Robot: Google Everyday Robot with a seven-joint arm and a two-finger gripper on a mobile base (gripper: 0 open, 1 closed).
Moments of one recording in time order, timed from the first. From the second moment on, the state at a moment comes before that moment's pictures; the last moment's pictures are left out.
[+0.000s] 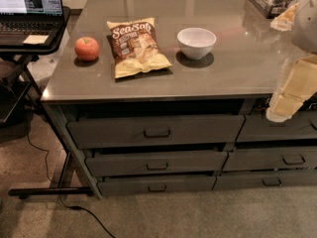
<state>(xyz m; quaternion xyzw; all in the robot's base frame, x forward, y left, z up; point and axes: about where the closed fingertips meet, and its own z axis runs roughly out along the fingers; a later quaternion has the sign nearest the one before) 0.437 -0.207 1.007 -0.60 0.77 -0.07 0.20</state>
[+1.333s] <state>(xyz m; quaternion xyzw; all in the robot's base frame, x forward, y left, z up) 0.429 -0.158 0.876 -0.60 0.75 0.05 0.27</state>
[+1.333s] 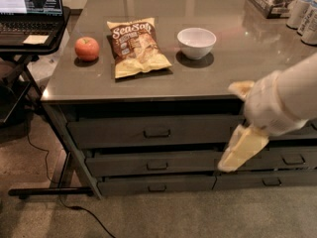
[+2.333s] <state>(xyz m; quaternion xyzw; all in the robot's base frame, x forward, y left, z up) 0.410 -0.082 0.687 -0.55 0.75 0.19 0.32</state>
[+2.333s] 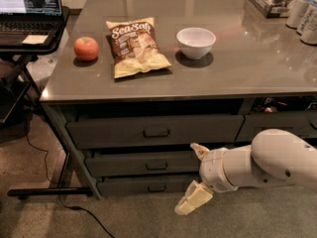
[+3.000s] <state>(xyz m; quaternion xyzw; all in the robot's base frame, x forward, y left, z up) 0.422 -0.085 0.634 -0.55 0.75 0.18 0.32</state>
